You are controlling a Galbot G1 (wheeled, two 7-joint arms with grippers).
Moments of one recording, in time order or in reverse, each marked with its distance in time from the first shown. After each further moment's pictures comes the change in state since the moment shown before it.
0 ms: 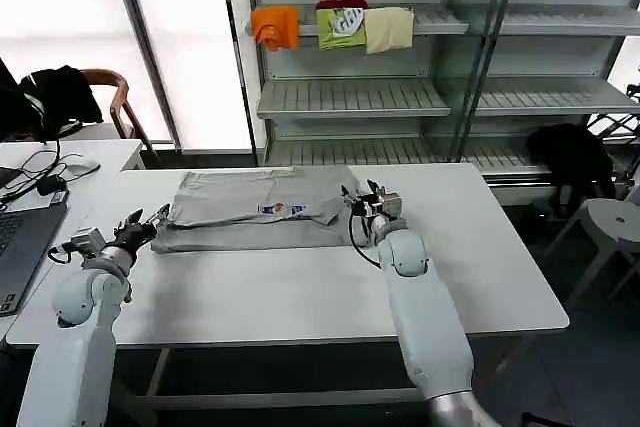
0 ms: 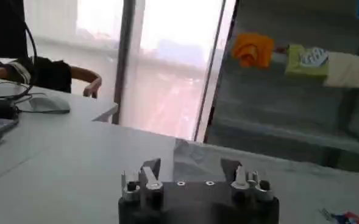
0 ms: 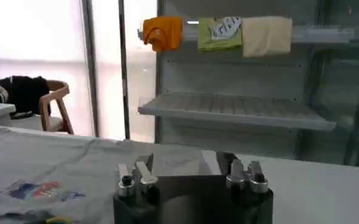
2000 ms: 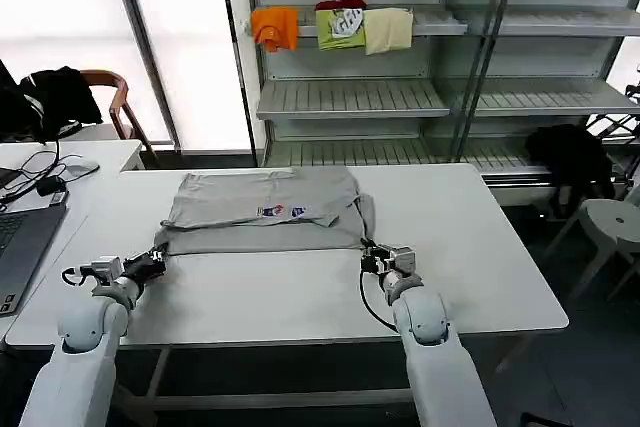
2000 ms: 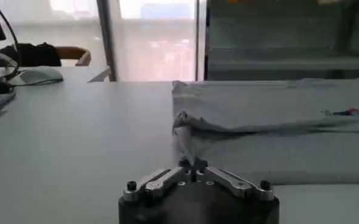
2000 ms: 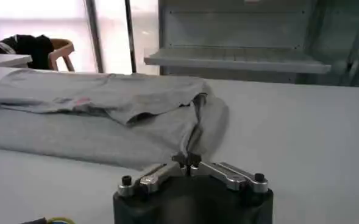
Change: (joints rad) left arm 0.099 0.024 0.031 -0.015 0.126 0.046 0.043; right arm -0.254 -0.093 -0.014 0.261 0.049 -0.119 0.016
